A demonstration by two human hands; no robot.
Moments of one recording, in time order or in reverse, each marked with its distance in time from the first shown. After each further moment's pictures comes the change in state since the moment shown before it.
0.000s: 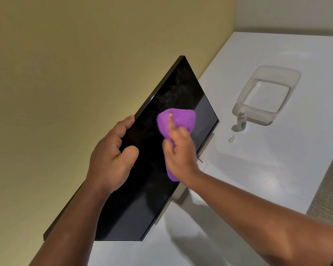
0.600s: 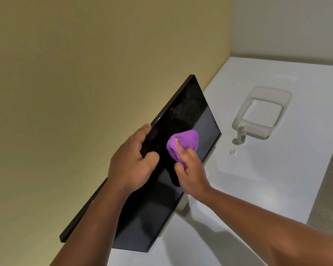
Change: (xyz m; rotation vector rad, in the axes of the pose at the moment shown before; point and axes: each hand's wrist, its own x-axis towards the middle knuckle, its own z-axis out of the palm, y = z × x) left_hand -0.001 0.003 -0.001 0.109 -0.017 0.018; right_hand -0.030 0.012 -0.008 -0.060 -0.118 -0.041
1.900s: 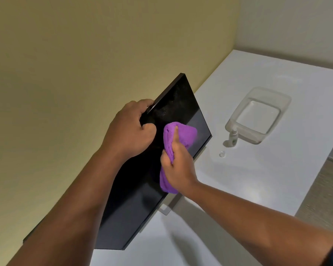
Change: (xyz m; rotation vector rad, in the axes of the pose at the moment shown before) left_hand 0.082 0.044 0.022 0.119 0.045 0.030; right_hand 0.038 0.019 -0.012 0.033 -0.049 0.085
